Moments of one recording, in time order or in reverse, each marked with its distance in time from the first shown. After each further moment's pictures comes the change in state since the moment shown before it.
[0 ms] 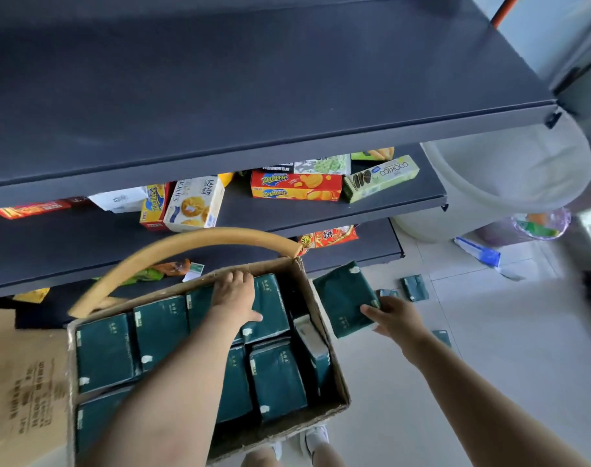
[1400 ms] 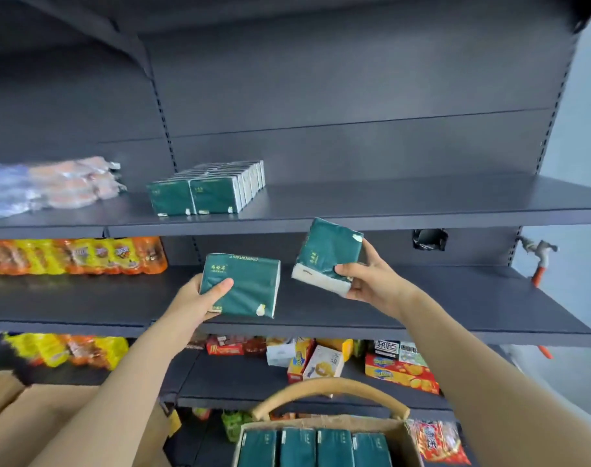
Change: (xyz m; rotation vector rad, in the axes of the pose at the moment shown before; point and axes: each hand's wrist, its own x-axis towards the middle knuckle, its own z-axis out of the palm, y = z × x) left_hand -0.388 -0.233 -0.187 -1.608 0.934 0.029; right_hand -0.308 -0.319 0.063 0.297 -0.745 -0.843
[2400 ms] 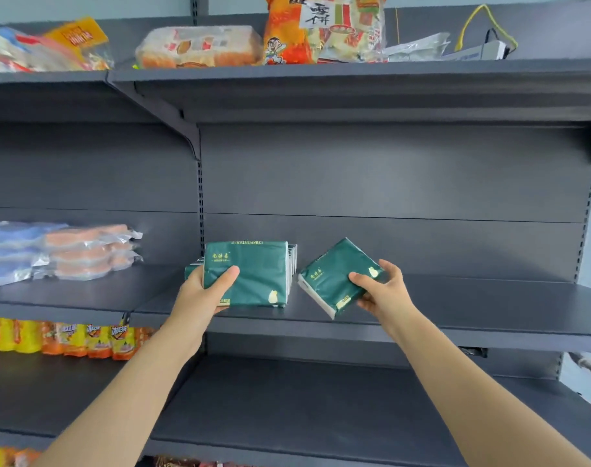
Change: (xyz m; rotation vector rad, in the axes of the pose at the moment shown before) left_hand 0.121 0.104 -0.098 -0.248 0.148 0.338; right_hand 0.149 -0.089 0.101 0.024 0.419 -0.291
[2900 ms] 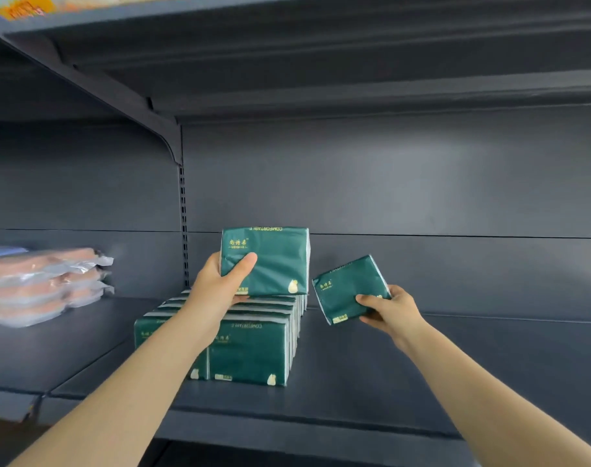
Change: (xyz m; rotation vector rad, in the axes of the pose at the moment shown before) left_hand 0.181 -0.036 0.070 0.066 -0.034 0.044; right_hand 0.207 0.052 0.020 -0.124 0.019 0.042
